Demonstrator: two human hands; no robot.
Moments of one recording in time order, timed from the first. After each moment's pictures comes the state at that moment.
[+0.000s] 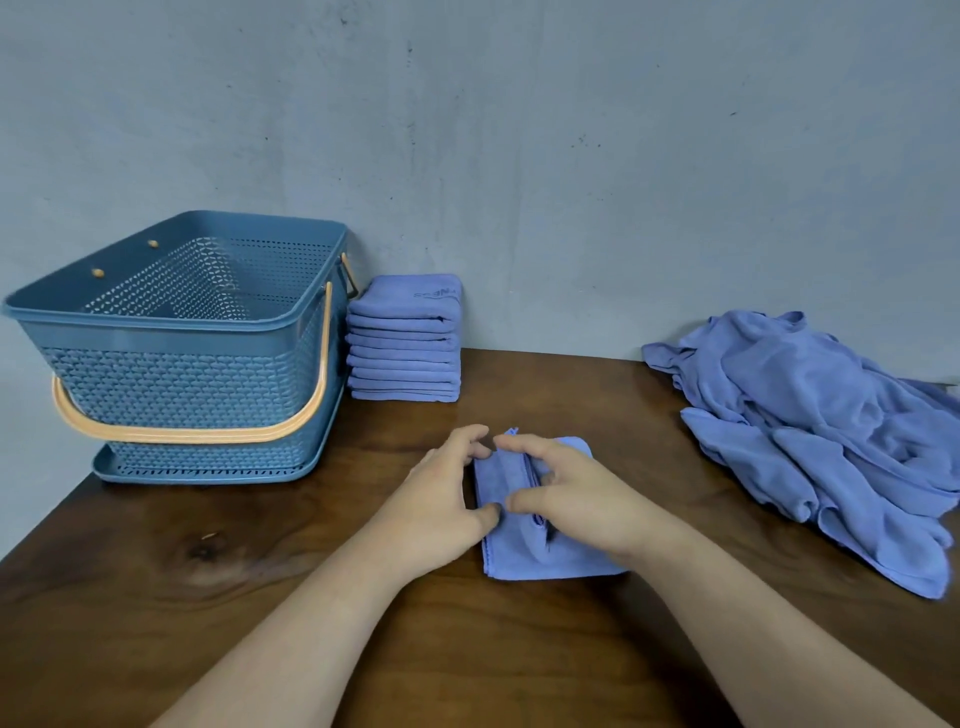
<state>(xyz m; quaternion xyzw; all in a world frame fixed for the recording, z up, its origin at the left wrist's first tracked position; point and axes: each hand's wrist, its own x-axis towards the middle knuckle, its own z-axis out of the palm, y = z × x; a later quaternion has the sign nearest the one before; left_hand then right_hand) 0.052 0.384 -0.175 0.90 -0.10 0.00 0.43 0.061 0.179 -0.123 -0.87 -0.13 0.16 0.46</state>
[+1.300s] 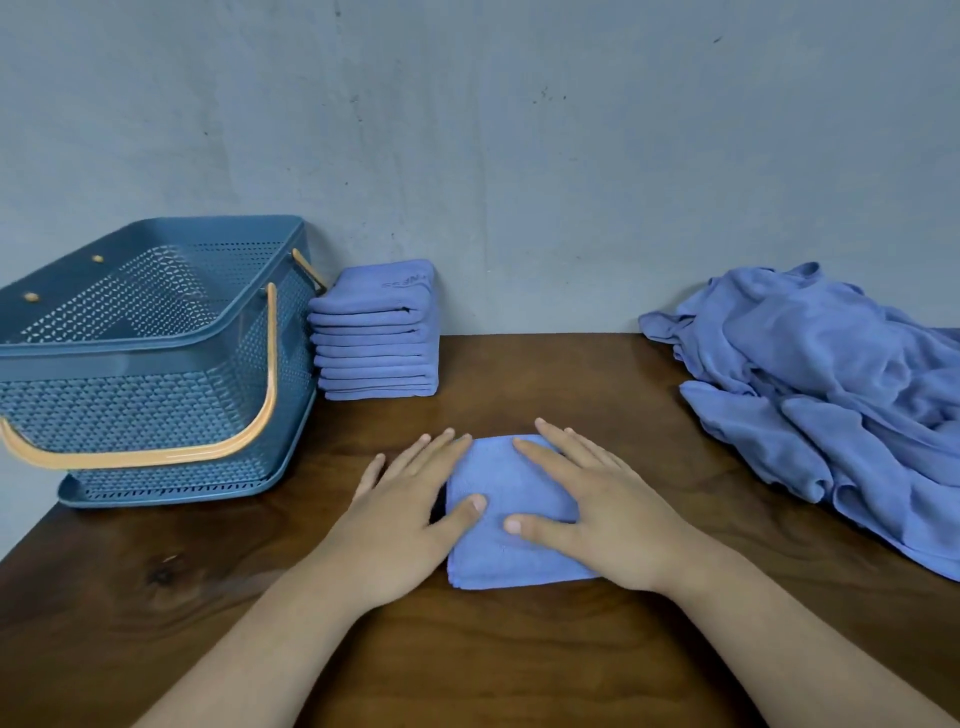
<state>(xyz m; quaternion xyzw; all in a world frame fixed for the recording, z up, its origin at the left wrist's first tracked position) 0.044 0.377 -0.165 0.96 -0.12 -0.03 0.25 0.065 0.121 -0.154 -0.95 -0.21 0.07 0.23</state>
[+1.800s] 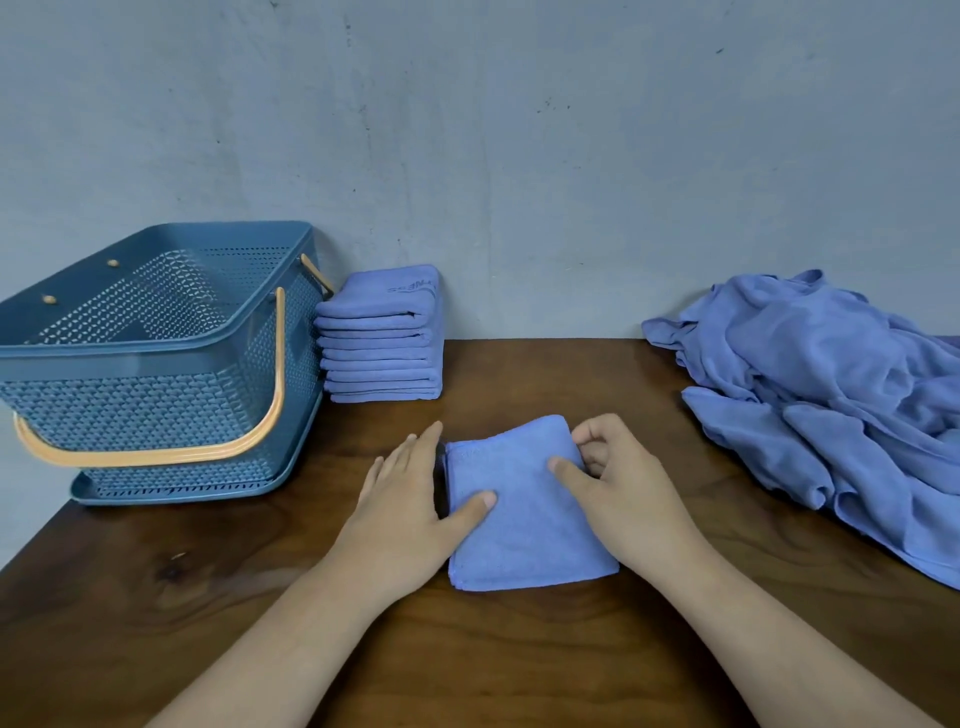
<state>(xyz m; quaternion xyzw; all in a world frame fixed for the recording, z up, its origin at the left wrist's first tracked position) 0.044 0.367 -0.169 0.95 -0.03 0.04 0.31 0.069 0.123 -0.156 -0.88 -0.04 -0.05 0.48</state>
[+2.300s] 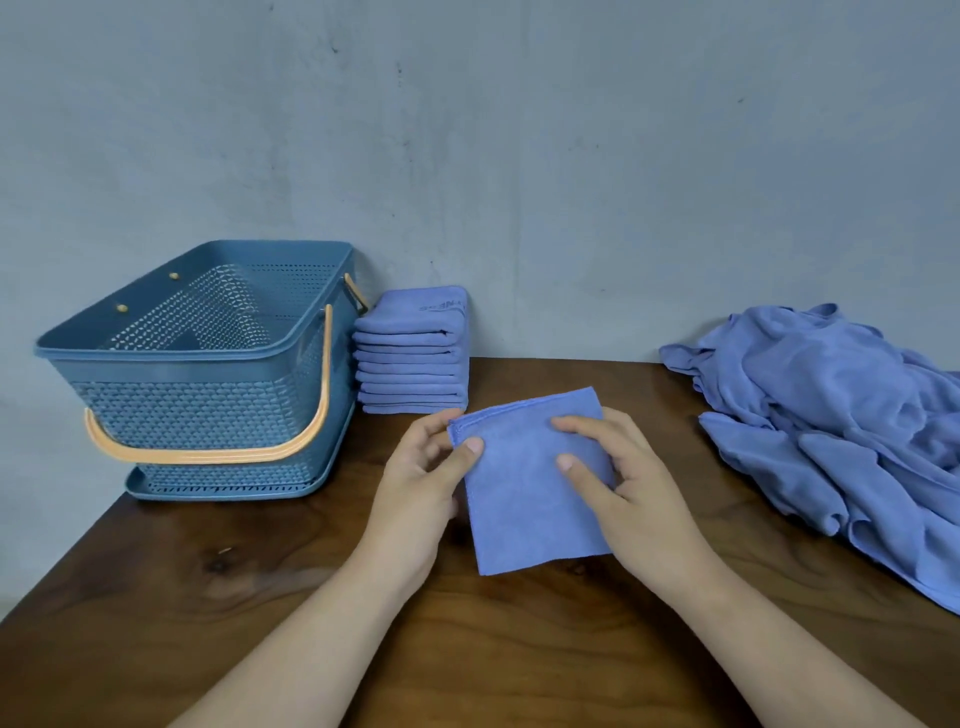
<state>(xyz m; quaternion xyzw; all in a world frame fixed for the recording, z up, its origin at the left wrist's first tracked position) 0.046 0.355 -0.146 0.59 0.04 0.06 0.81 0.052 0.137 -0.132 -0.81 -0.21 -0.12 0.53</state>
